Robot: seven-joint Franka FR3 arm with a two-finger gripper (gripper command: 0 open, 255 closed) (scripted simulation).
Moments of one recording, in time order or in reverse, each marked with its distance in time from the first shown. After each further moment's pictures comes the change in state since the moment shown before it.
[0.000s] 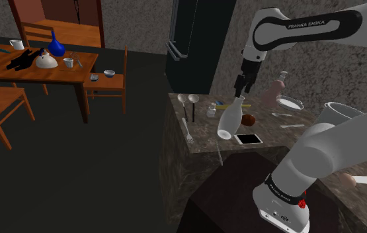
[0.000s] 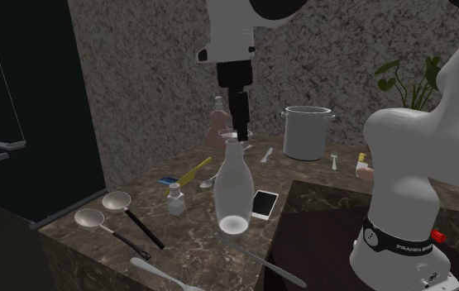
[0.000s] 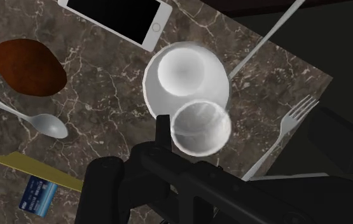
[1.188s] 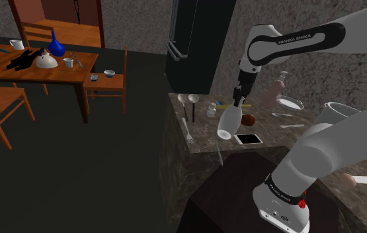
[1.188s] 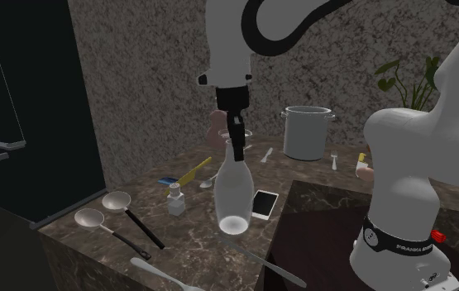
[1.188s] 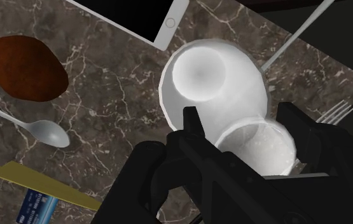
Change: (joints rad) arm -0.017 0.056 -0.038 -0.089 -0.034 0.156 -0.019
